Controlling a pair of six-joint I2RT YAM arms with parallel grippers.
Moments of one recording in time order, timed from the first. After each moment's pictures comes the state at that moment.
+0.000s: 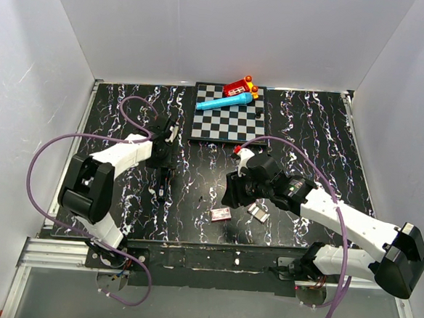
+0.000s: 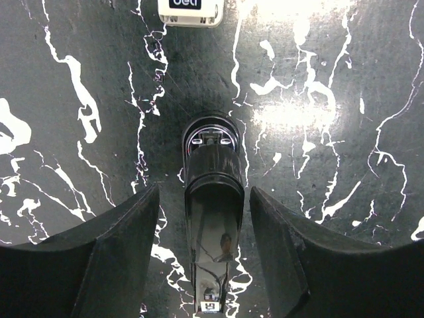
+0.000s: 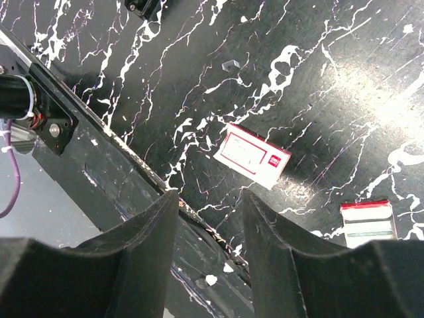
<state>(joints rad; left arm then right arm) -0.37 1.66 1.08 -0.59 -0.12 -0.31 0.92 1.15 0.85 -0.45 -0.18 0.44</state>
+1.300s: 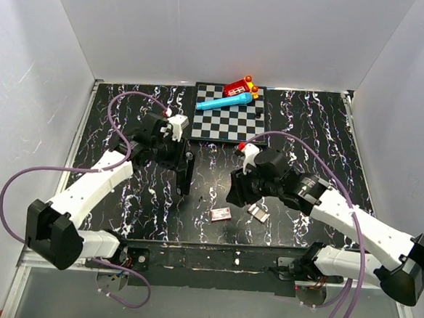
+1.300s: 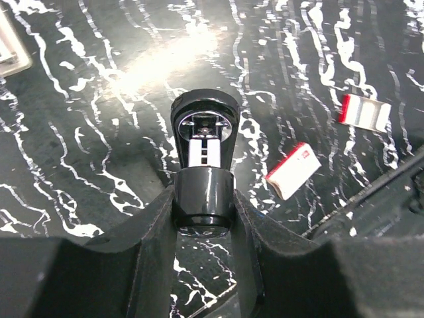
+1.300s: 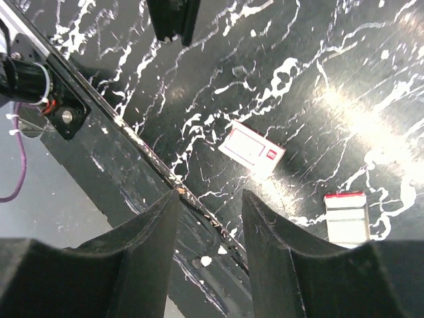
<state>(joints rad) -0.47 1.29 1.07 -0.63 0.21 -0.18 0.92 1.08 0.93 -0.58 -0.18 0.37</state>
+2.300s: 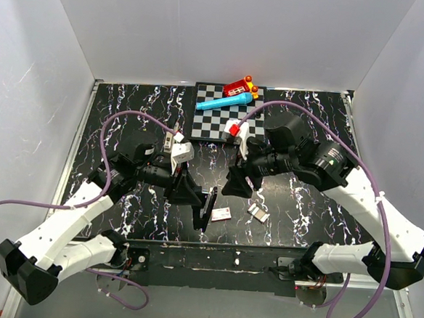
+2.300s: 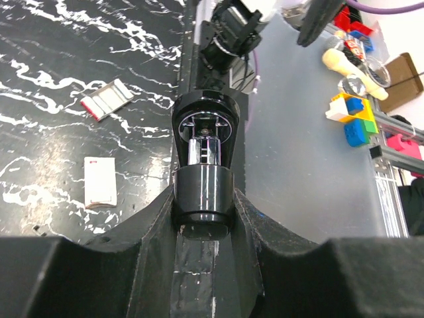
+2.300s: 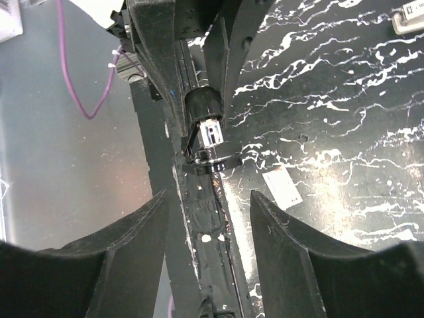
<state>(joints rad) -0.59 0.96 0.92 -0.51 0.97 0.02 0.93 1.23 1.57 -0.99 -0.50 -0.04</state>
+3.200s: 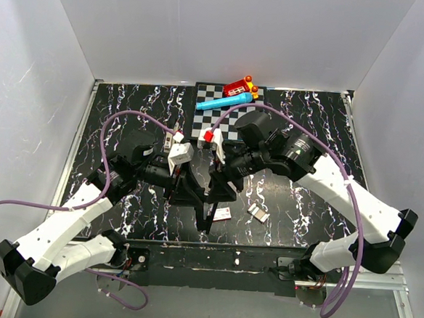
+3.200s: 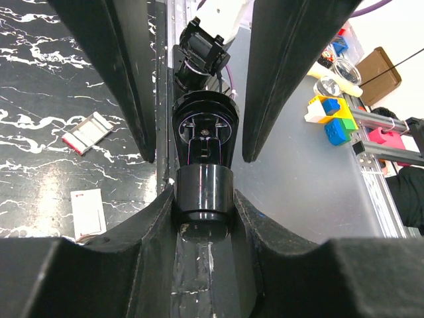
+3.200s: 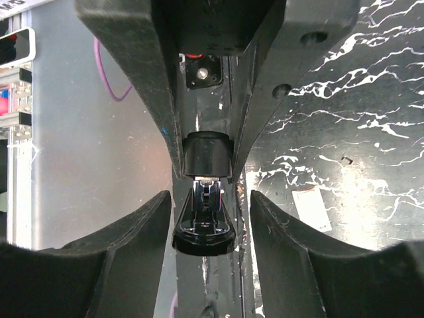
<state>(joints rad) -0.63 0.94 0.92 -0.39 1.08 -0.01 0.99 1.39 1.64 -0.99 -0.66 -0.12</state>
